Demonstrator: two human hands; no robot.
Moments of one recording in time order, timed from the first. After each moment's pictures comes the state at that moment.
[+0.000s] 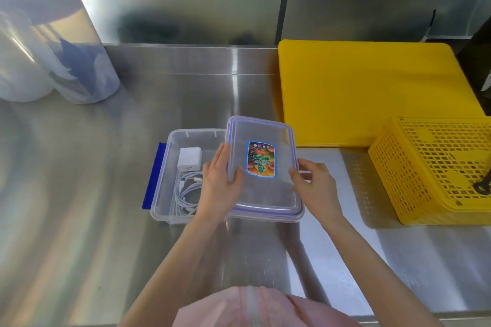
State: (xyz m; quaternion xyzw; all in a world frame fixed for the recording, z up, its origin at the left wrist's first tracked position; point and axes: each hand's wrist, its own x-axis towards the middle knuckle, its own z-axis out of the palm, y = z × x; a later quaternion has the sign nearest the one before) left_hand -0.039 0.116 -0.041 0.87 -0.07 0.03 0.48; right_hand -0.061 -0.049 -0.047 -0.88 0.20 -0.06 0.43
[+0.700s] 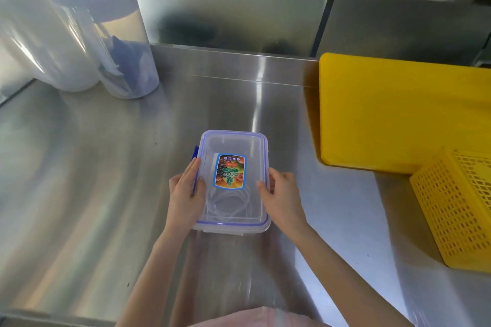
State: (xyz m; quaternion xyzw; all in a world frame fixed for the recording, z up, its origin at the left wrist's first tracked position) left_hand -0.023 0.227 -0.083 0.87 0.09 0.08 0.48; right_hand -0.025 0.053 -0.062 -0.90 0.07 0.02 0.44
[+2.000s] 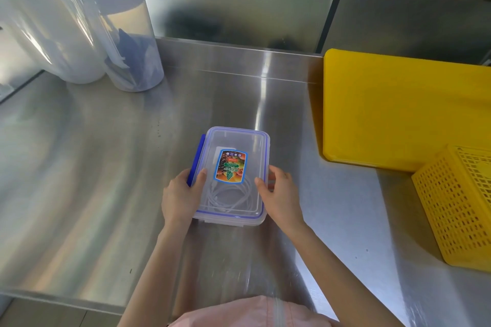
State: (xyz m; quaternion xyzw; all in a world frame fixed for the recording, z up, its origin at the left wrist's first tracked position) left_hand -0.029 0.231 -0.083 0.88 0.22 0.04 0.42; right_hand -0.031 0.056 -0.076 -0.89 0.09 0.02 0.45
